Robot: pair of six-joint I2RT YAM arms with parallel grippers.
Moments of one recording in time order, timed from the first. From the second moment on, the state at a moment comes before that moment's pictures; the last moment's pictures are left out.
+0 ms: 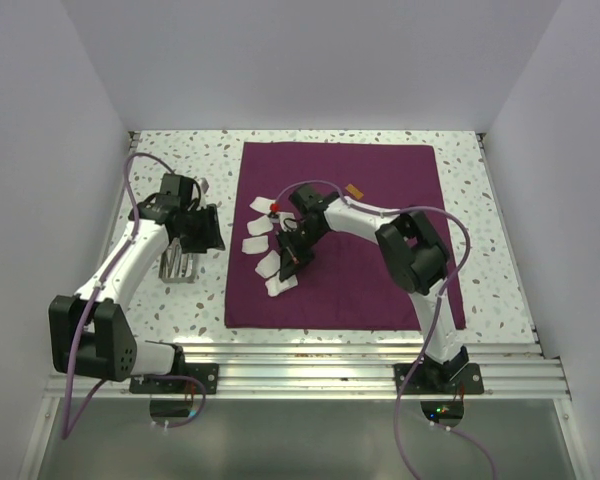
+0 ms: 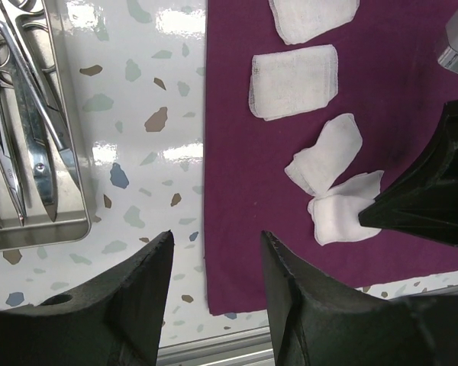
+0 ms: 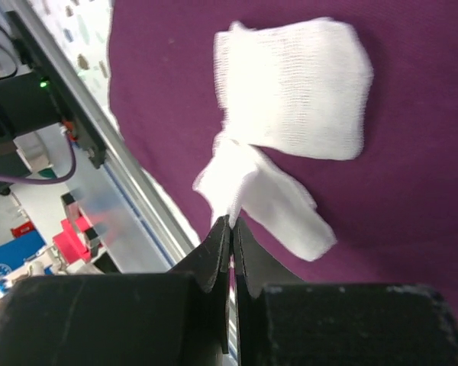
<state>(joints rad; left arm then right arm) -0.14 1.35 1.05 -0.78 0.15 -0.31 0.68 2.18 1.58 -0.69 -0.76 0.24</state>
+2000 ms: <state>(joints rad) -0.14 1.39 1.05 -0.77 0.20 -0.30 0.67 2.19 1.55 -0.69 -0.68 0.25</state>
